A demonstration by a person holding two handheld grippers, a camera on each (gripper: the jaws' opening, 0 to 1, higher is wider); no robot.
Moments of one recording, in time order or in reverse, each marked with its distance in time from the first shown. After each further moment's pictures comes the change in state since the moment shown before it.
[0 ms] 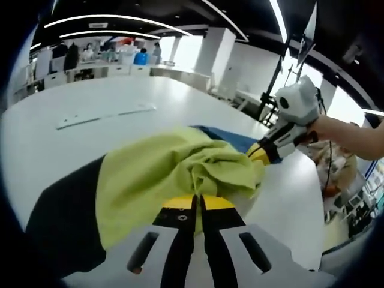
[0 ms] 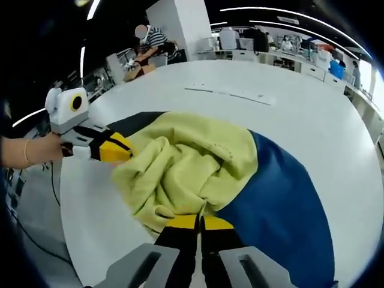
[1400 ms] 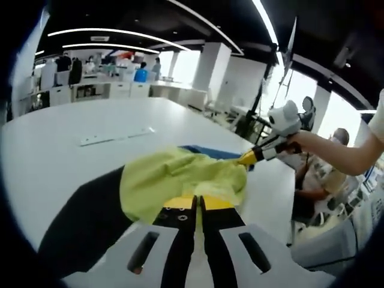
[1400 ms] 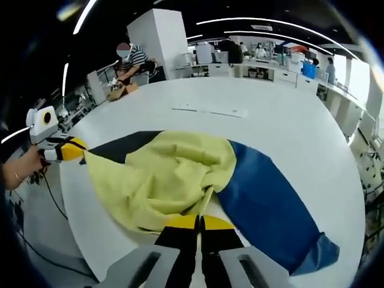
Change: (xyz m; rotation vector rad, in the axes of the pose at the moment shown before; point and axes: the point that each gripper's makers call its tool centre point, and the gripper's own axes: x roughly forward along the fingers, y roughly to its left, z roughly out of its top) left arm -0.120 -0.048 0.017 0.035 -0.101 0.001; right arm -0.078 0.019 -0.010 0.107 -0.113 -0.138
